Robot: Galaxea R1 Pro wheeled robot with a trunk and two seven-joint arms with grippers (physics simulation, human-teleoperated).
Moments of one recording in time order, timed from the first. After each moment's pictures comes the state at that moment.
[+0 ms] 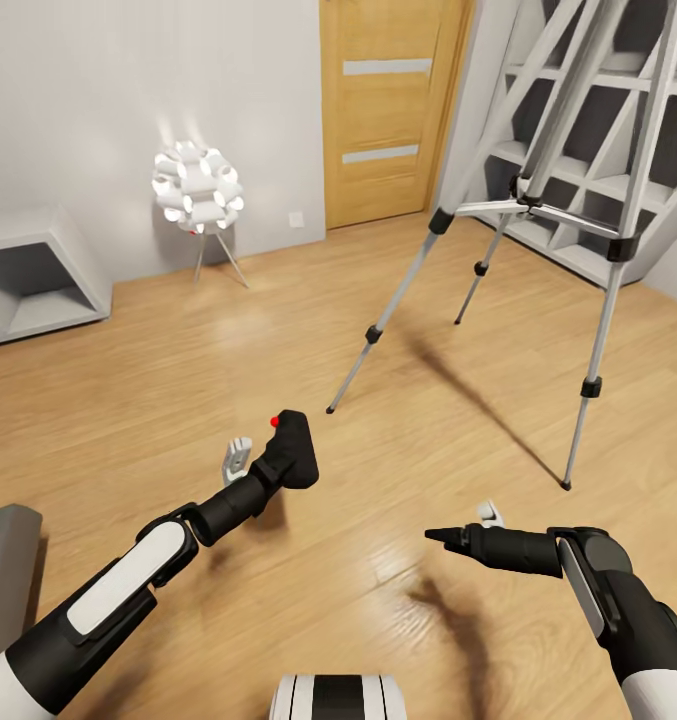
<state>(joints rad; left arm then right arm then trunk) -0.55 0.35 -0.64 -1.46 1.73 0.15 0.18 -0.49 -0.21 -0.16 -1.09 -0.11 1.04 1.10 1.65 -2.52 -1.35</state>
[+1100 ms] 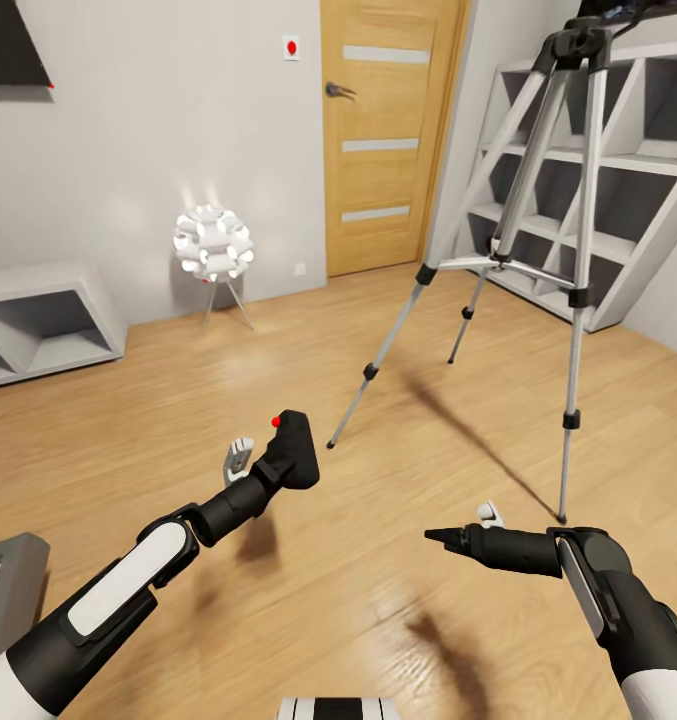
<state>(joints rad) -0.55 0.35 -0.64 -1.46 1.72 0.15 0.18 -0.49 -0.21 -0.16 -1.09 -0.11 1.04 1.10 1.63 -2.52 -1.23</state>
